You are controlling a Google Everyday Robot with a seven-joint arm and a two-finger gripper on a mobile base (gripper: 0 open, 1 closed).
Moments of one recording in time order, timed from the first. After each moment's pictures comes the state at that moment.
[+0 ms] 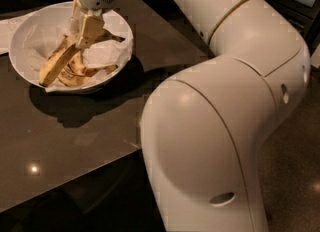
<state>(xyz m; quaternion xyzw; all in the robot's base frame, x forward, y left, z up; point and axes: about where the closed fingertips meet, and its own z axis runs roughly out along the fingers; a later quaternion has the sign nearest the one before) 0.630 0.176 0.963 -0.83 0.48 0.17 0.25</state>
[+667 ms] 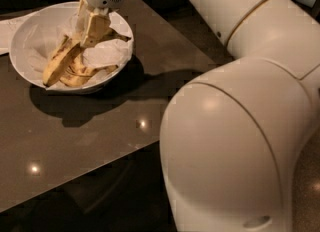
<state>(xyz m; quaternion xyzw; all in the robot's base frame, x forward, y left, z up) 0.619 0.165 0.971 -0.81 0.49 0.17 0.26</state>
